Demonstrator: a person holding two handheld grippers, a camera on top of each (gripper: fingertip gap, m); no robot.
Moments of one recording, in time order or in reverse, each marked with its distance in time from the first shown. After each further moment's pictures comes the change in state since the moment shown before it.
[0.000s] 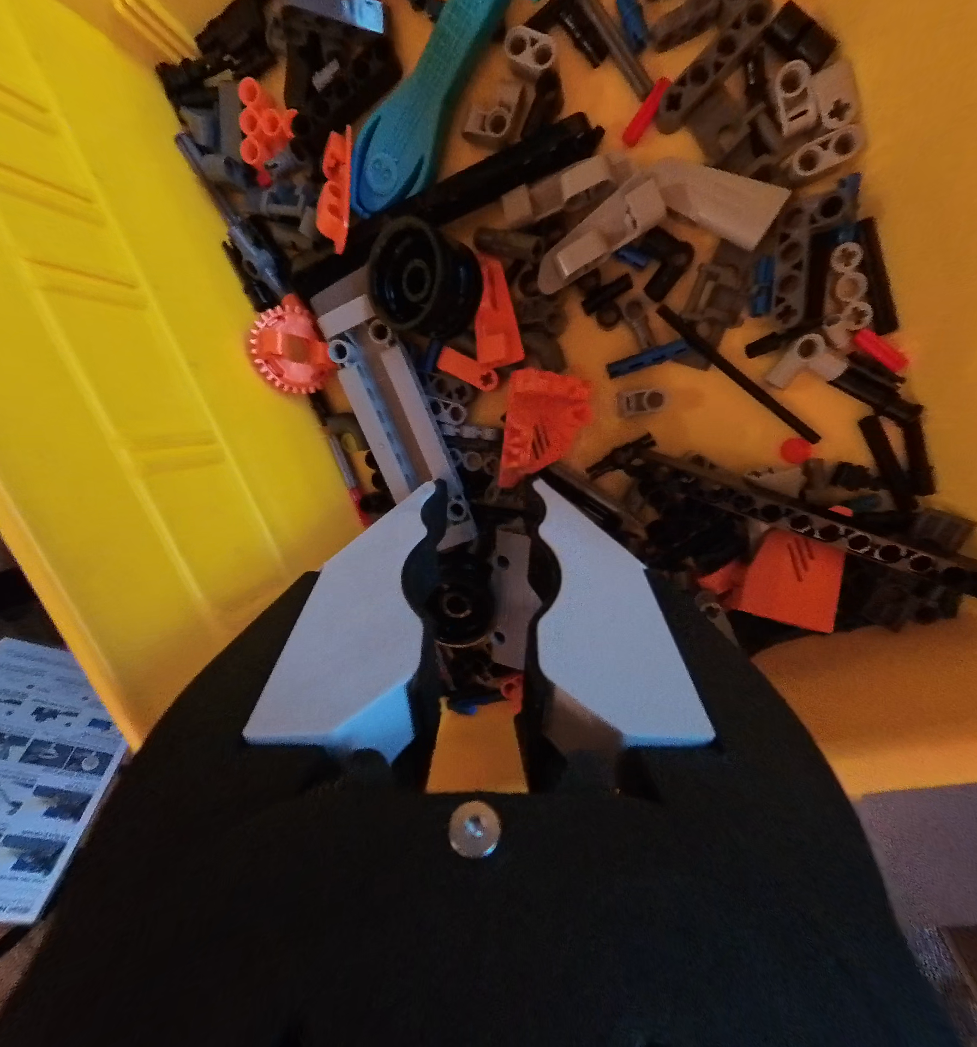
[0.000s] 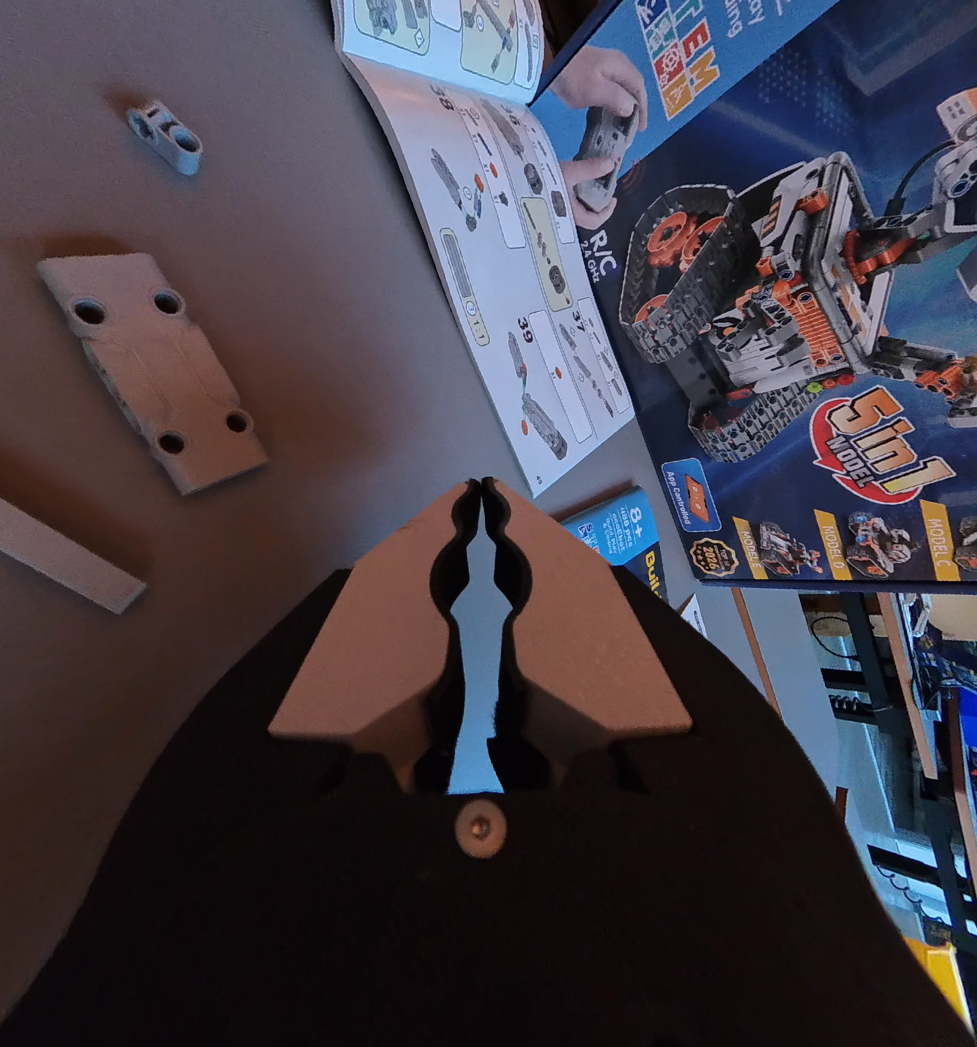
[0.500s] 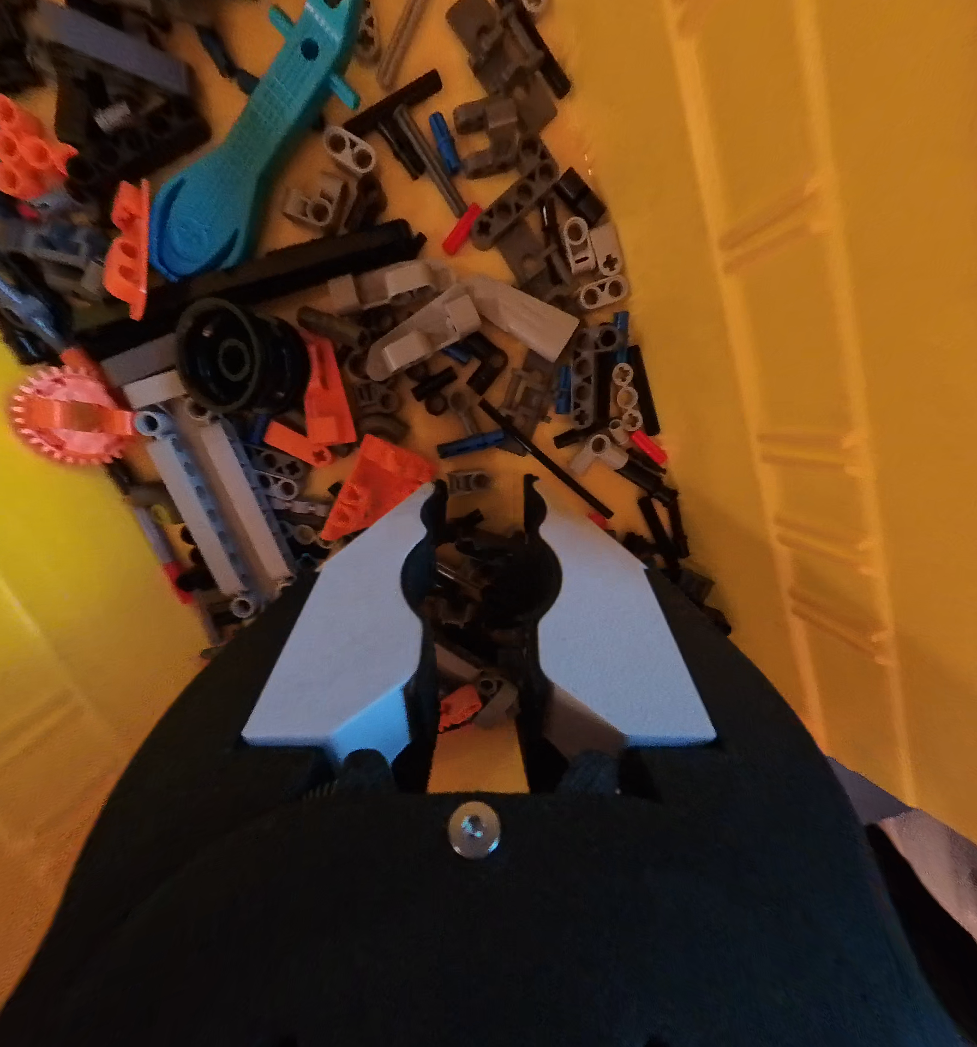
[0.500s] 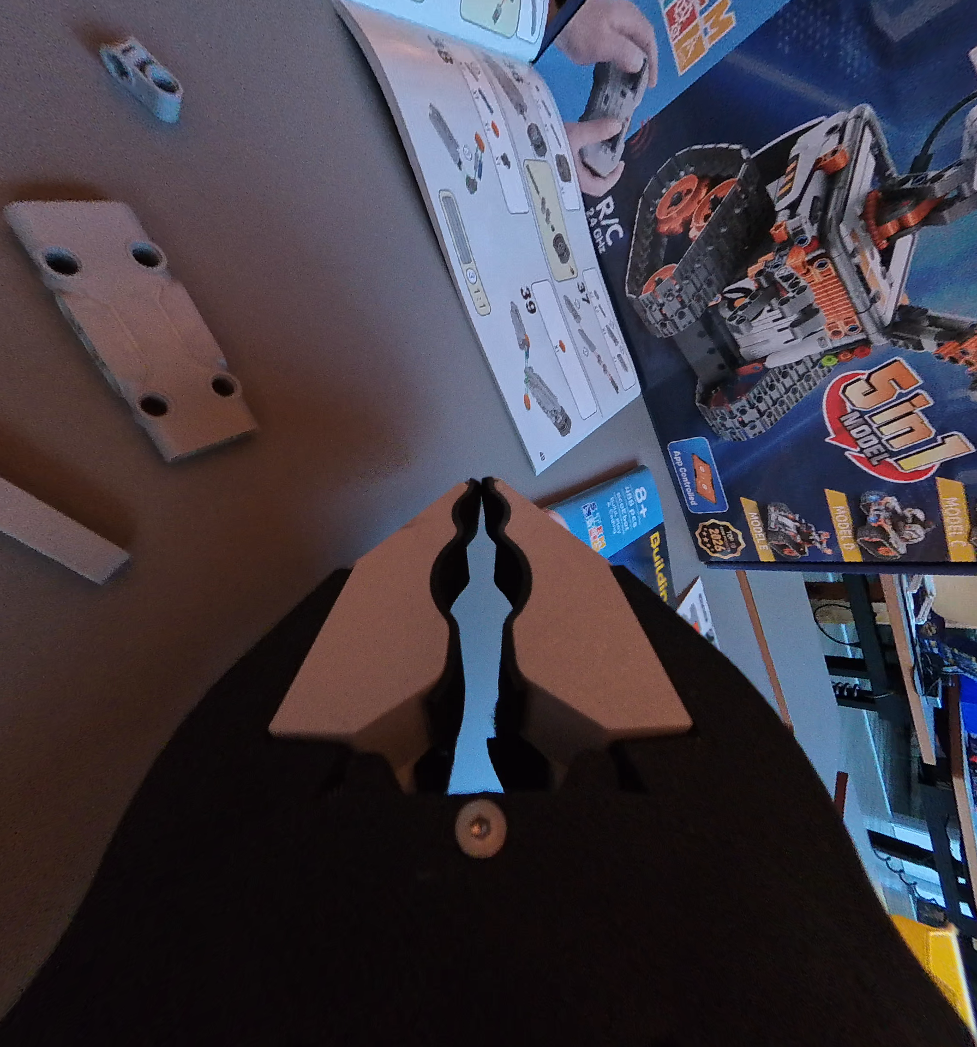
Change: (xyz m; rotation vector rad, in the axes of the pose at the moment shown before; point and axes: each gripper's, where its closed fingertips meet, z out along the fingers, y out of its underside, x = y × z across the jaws) left arm 0.044 -0.026 -0.002 0.008 0.253 -0.131; right arm 0.000 0.011 0.000 -0.028 -0.005 0.001
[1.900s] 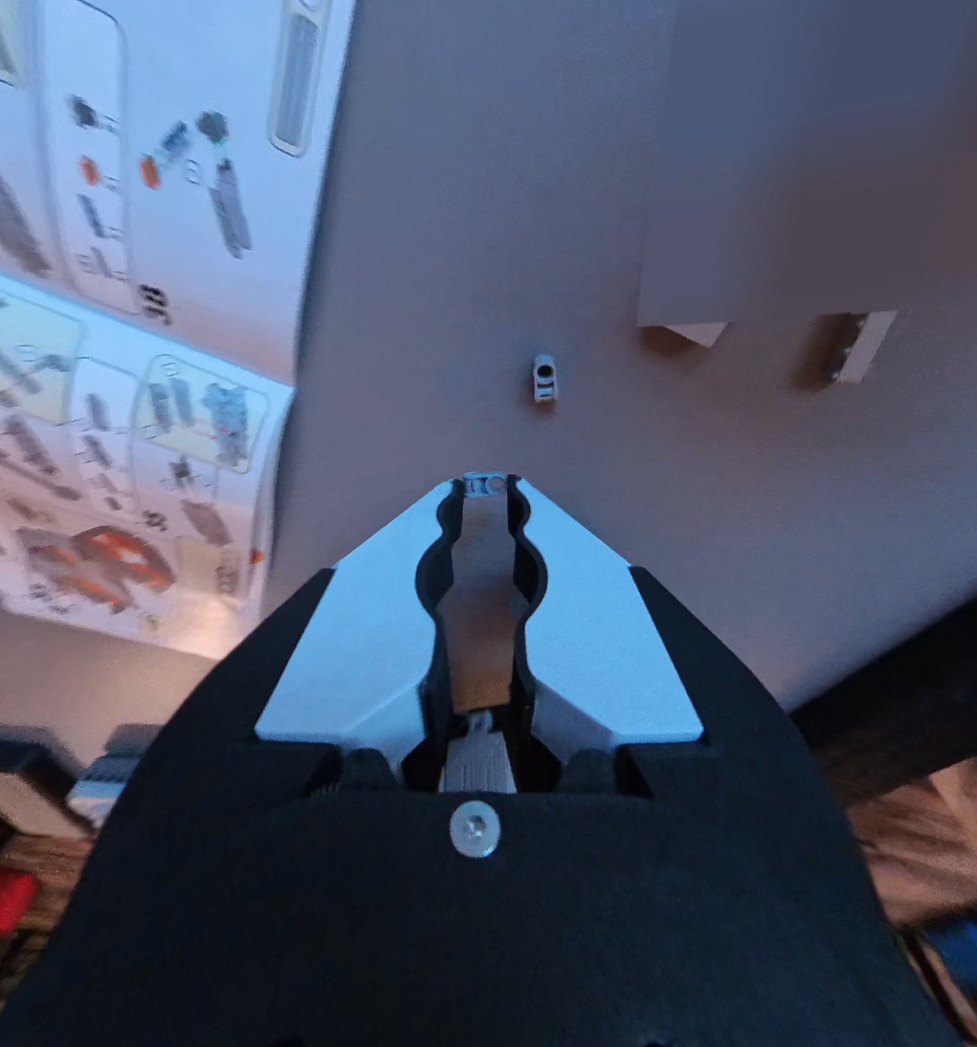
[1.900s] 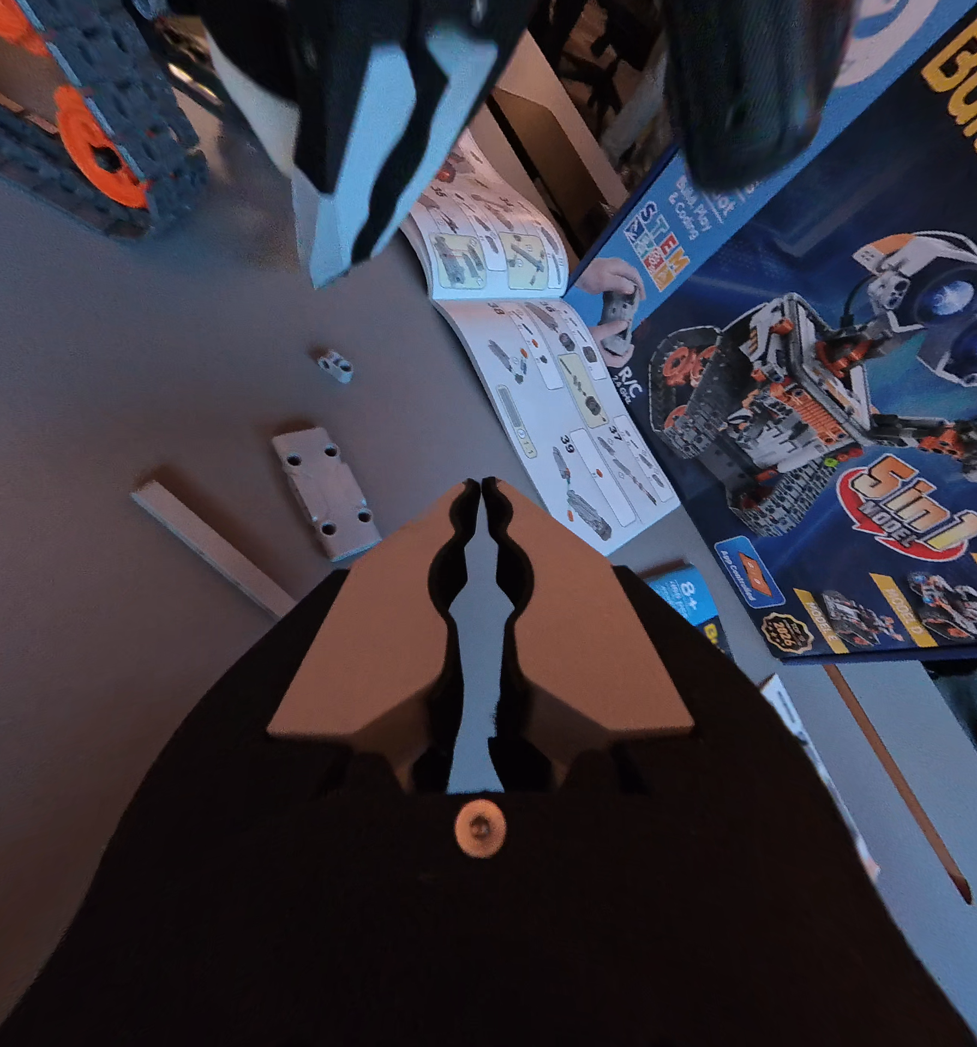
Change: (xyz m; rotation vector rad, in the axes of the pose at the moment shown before) left arm 0.333 -0.212 0.076 -0.365 0.014 0.820; right arm -0.008 -0.055 -0.044 0.292 -0.150 0.157
